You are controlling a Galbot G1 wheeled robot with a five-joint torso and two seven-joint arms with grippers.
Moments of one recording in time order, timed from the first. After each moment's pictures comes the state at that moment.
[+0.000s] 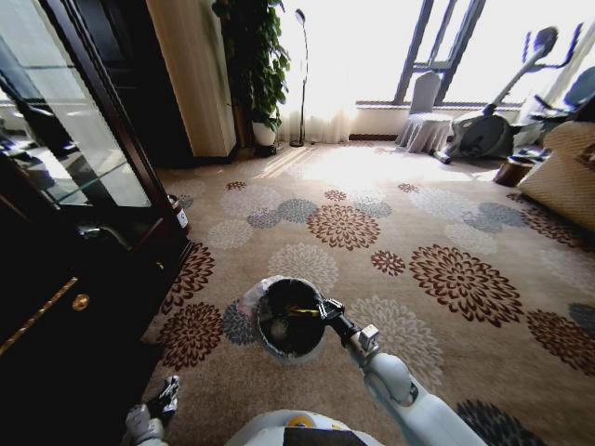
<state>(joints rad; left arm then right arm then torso) 1.71 -1.42 -0.83 -1.57 -0.44 0.03 -0.26 -1.28 1.03 0.04 1.93 0.39 0.03 0.01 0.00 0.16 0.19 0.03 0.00</state>
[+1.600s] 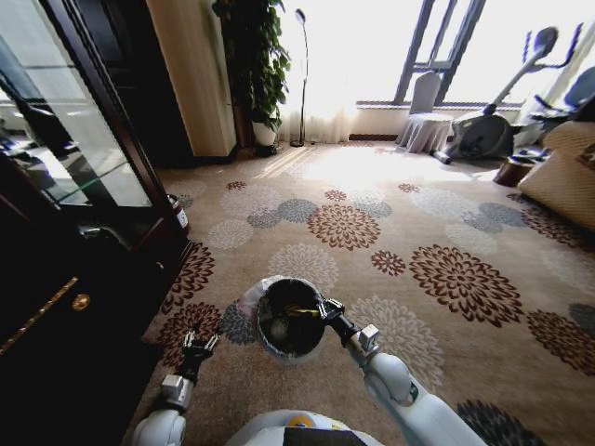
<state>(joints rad) 1.71 -1.40 -0.72 -1.78 -0.09 -0.24 0.14 -1.28 1.03 0.04 1.93 0.39 0.03 0.01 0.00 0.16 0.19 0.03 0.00</state>
